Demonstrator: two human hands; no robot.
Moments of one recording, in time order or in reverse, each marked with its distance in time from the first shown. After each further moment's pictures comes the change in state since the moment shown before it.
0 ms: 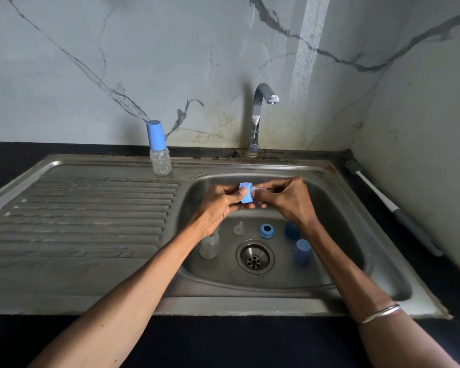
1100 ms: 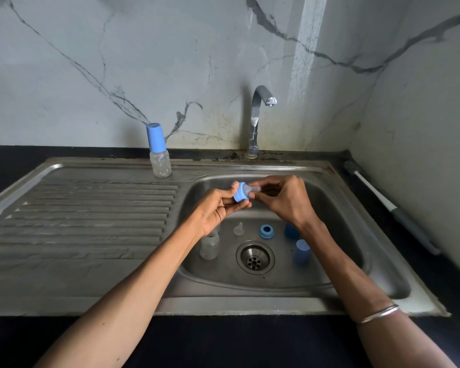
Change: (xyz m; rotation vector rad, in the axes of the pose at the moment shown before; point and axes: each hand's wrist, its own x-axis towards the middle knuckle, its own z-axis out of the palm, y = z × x) left_hand -0.009 0.015 -0.001 -0.216 0.111 -0.237; right_hand 0.002 -0.009 -0.001 -0.244 -0.015 -0.228
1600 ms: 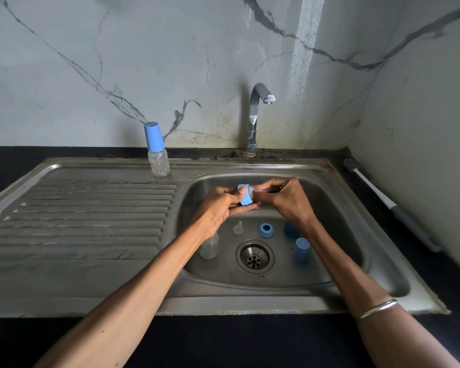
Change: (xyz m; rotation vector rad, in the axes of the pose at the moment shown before) left_hand -0.003 -0.008 0.014 0.152 -0.004 0.073; right_hand -0.002 0.016 0.005 0.253 -0.015 0.244
